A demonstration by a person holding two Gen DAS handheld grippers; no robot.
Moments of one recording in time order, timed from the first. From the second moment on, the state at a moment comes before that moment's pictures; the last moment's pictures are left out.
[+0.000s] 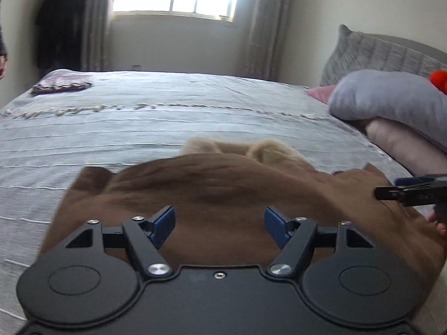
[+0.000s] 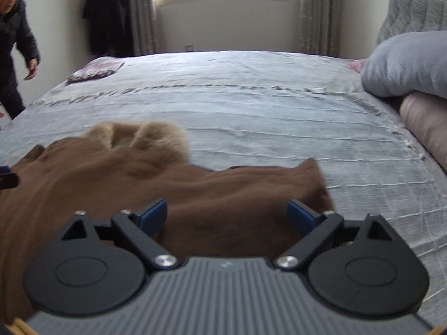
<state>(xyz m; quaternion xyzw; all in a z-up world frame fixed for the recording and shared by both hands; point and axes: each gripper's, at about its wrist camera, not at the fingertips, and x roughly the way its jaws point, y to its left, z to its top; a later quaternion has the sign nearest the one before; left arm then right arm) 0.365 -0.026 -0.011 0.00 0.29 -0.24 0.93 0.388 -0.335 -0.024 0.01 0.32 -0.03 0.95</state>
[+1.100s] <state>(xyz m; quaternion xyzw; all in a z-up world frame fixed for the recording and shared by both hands) 0.282 0.171 -0.056 -0.16 0.45 -0.17 0.86 0.207 -0.458 -0.070 0.24 0.37 -0.06 0.90</state>
